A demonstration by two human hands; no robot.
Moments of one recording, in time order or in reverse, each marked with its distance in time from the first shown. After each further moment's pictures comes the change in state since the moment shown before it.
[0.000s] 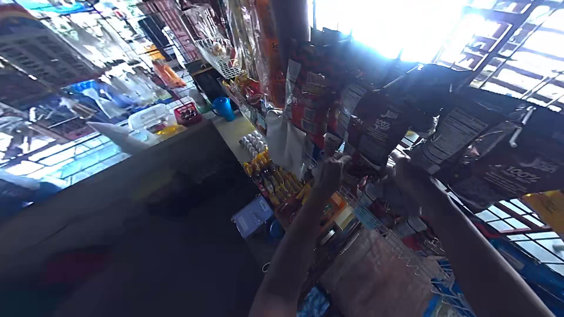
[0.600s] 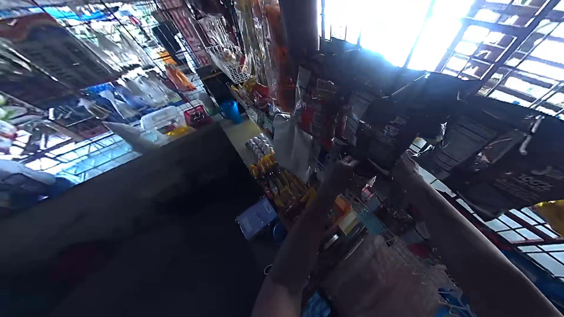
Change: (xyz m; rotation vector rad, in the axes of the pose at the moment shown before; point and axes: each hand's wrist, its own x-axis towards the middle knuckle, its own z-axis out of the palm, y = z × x) left_hand 0.013 -0.008 0.007 -0.039 -0.185 -0.026; right_hand 0.018 -0.028 -0.001 0.201 0.028 0.030
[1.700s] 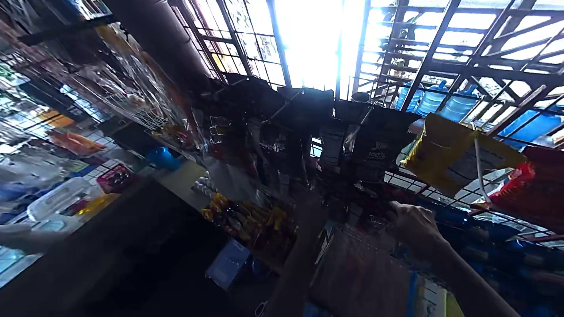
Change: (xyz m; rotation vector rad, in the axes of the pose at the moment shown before) left_hand -0.046 0.091 0.078 0.098 -0.043 -0.213; right_hand -0.143 0.181 0.001 -0.259 -0.069 0.344
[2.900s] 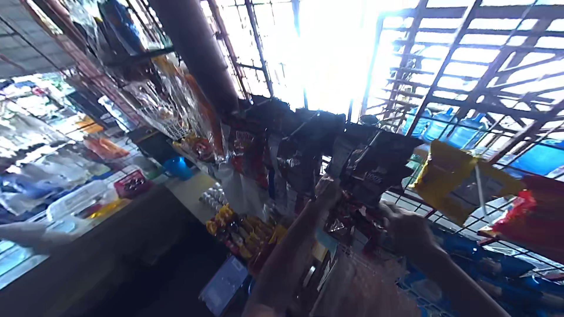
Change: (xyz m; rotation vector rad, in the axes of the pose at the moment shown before) left_hand 0.076 0.059 -0.080 0.183 -0.288 0.290; right_hand -0.005 -0.033 -0.021 -0.018 0.467 -0.402
